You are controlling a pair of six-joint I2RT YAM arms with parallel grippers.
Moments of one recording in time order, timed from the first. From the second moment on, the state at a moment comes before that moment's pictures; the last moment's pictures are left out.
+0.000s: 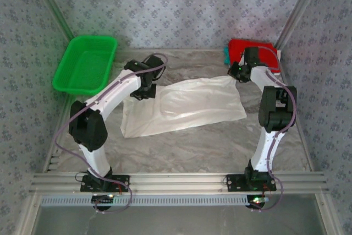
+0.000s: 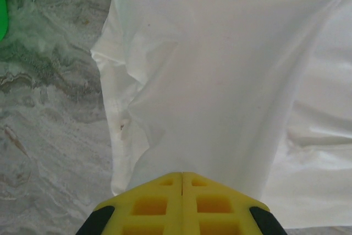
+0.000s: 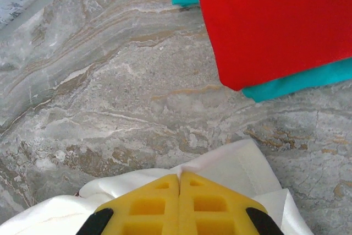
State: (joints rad) left arm -0.58 1.80 1.66 -1.25 -0.32 -0.47; right arm -0.02 1.98 1.51 -0.41 -0.25 0.43
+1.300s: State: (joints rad) left arm -0.72 1.60 1.32 -1.29 -0.20 -0.70; right arm -0.07 1.78 1.24 -0.42 -0.20 0.46
